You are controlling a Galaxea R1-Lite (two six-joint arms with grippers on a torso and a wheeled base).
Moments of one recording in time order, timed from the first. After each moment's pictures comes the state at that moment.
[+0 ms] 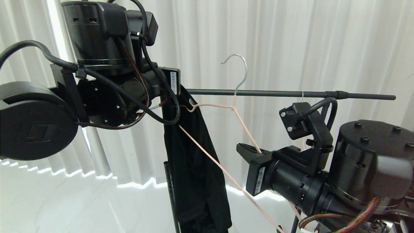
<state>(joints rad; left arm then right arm) -0.59 1.65 -1.26 -0.31 0.51 0.11 1.11 1.61 -0.77 -0.73 -0.39 0.33</state>
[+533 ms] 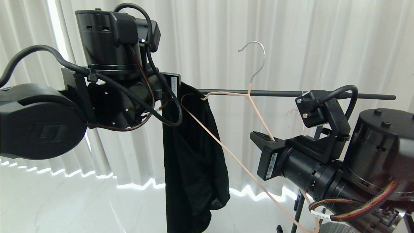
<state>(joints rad) -0.59 1.67 -1.26 -0.29 0.56 0.11 1.07 1.58 -0.77 -0.73 -0.46 0.28</state>
